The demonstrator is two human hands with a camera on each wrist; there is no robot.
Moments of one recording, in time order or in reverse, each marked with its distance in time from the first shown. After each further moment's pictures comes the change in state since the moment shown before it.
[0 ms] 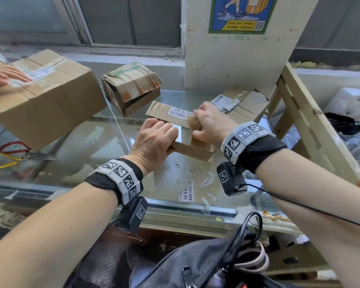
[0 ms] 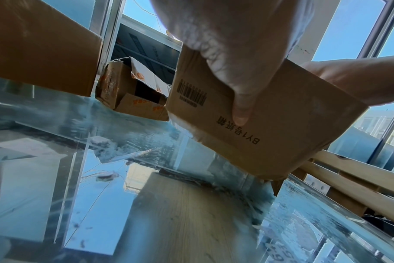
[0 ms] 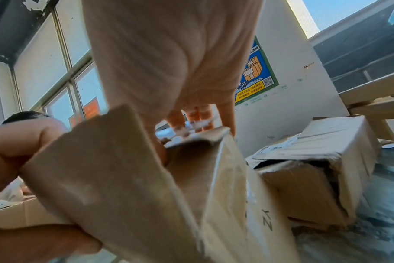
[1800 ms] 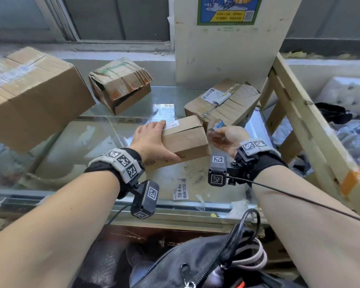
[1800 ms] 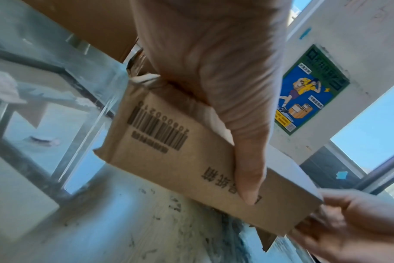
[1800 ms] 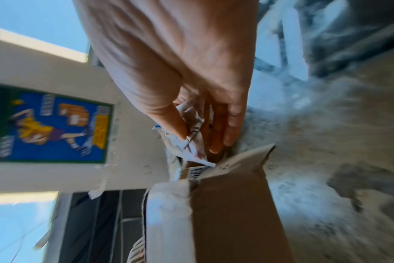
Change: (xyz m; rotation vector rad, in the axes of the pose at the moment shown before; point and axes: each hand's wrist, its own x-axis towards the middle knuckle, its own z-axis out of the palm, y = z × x) left_hand 0.021 0.001 0.017 -0.260 -0.724 -0.588; right_hand -0.023 0.051 0.047 1.565 0.152 0.877
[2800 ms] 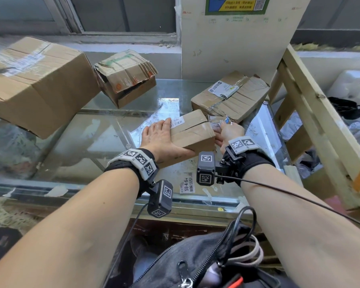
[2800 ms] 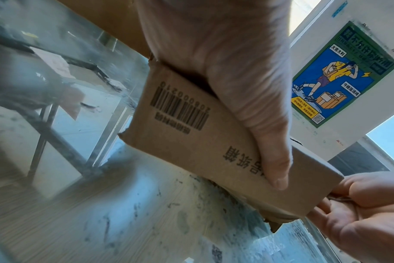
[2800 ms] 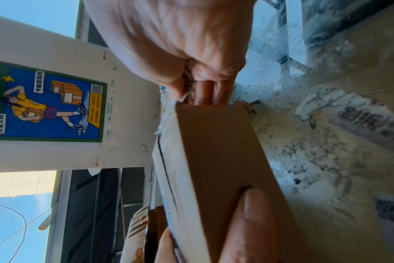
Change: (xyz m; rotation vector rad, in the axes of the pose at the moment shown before) left_hand -0.004 0.005 0.023 -0.017 -0.014 -0.100; right_hand 0.017 0.023 0.033 0.210 0.216 -0.063
